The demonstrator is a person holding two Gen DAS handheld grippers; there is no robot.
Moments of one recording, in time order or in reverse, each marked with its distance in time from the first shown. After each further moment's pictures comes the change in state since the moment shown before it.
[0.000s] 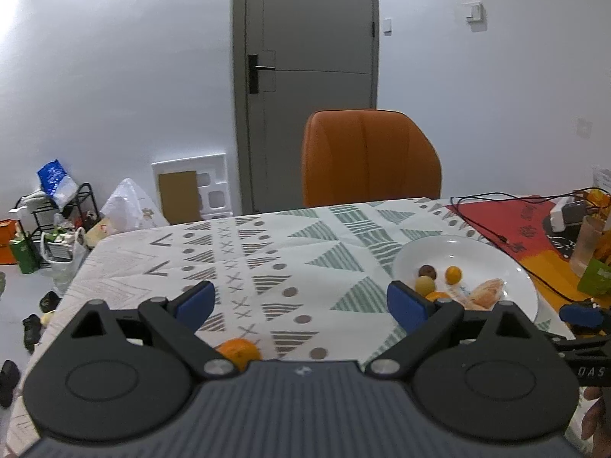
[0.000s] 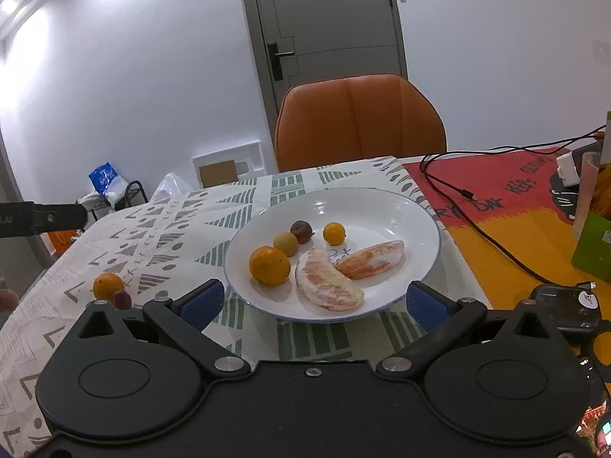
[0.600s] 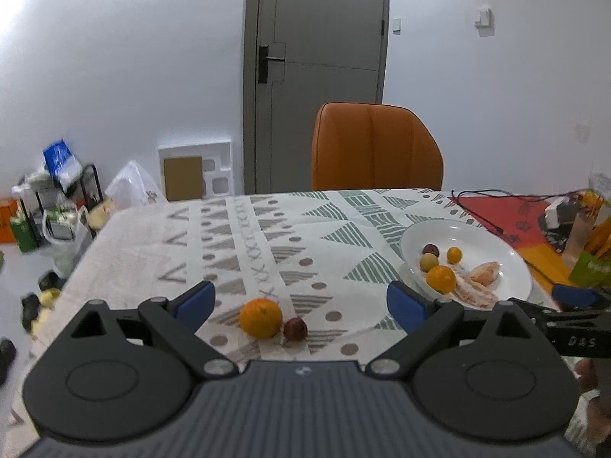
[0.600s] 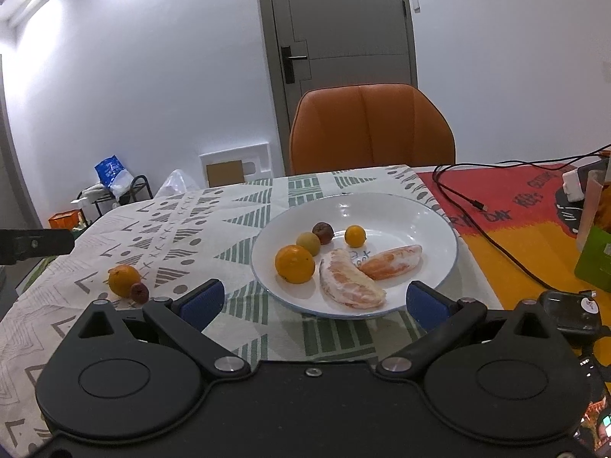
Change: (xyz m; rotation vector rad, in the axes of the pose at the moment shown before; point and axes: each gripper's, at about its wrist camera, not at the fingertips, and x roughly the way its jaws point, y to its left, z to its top) left arm -0.029 0.028 -0.027 -0.062 0.026 -0.028; right arm -0.013 0.025 -0.003 -0.045 -0.016 0.000
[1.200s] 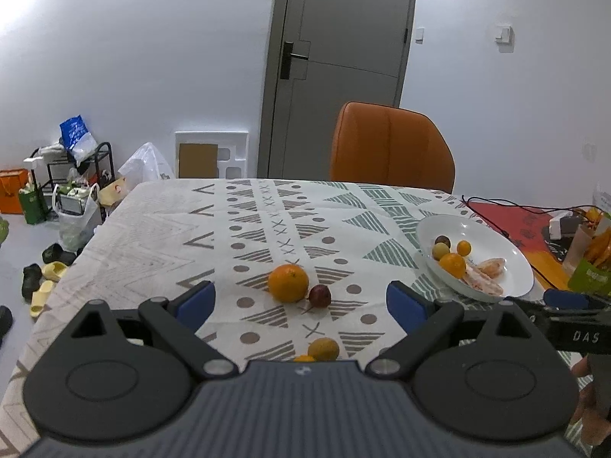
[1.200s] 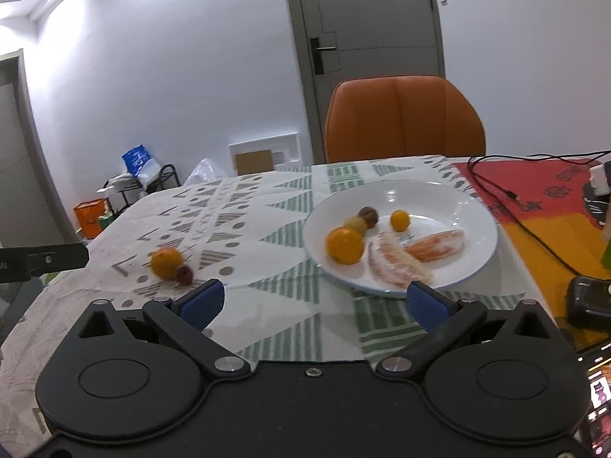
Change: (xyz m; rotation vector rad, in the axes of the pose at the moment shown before) left arm -0.023 0.026 -0.026 -0.078 -0.005 0.022; right arm -0.010 0.027 -0.007 -0.019 0.035 0.091
